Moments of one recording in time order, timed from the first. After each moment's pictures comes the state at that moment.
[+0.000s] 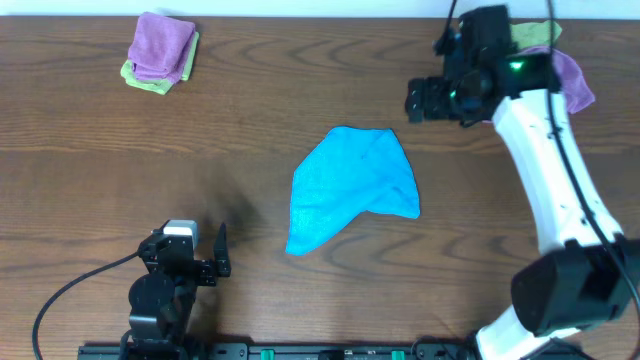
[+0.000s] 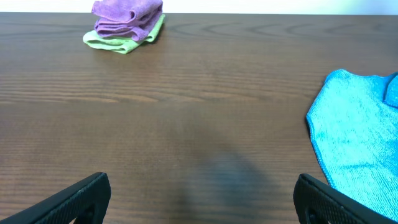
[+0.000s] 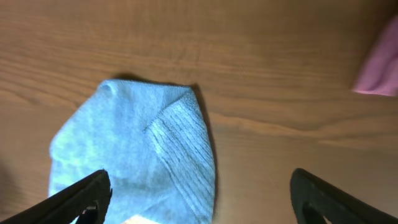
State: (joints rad) left arm -0.11 0.01 0.14 -0.50 -0.01 -0.04; right arm 0.16 1.80 1.65 -1.01 -0.12 0.10
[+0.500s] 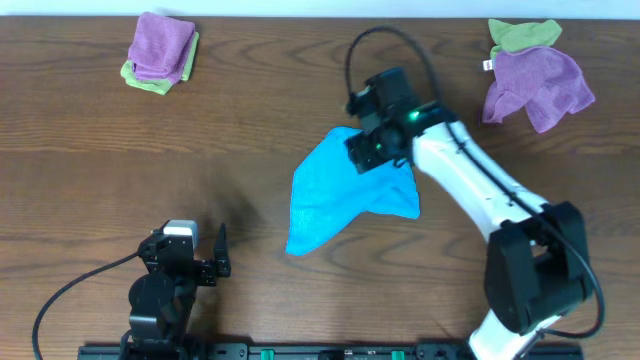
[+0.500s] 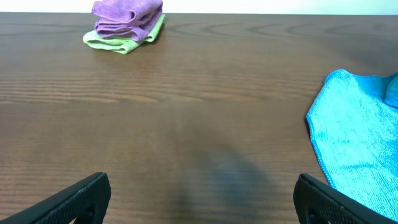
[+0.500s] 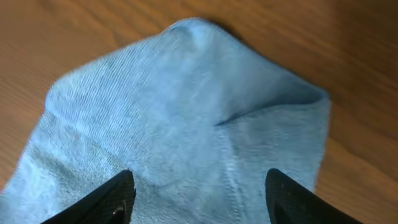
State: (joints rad) left arm -0.11 0.01 0.14 -0.50 -0.01 -0.04; right arm 0.43 1.85 1.37 -0.72 -0.08 -0.05
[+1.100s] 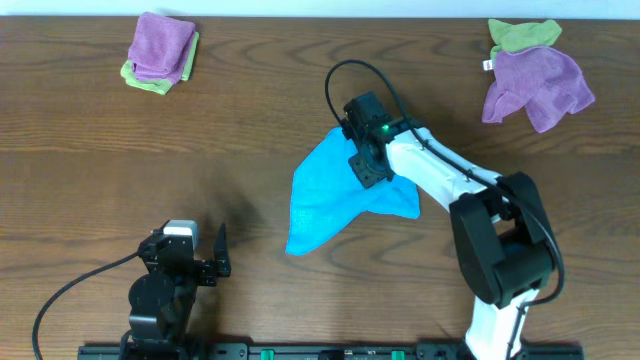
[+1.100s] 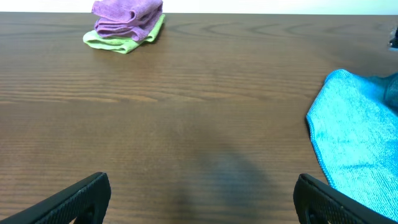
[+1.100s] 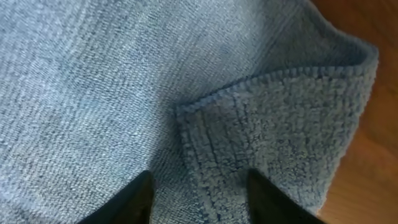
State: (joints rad) left arm -0.11 0.01 0.14 -0.50 -0.01 -0.04; right arm 0.47 2.01 1.33 -0.69 0.16 -0.07
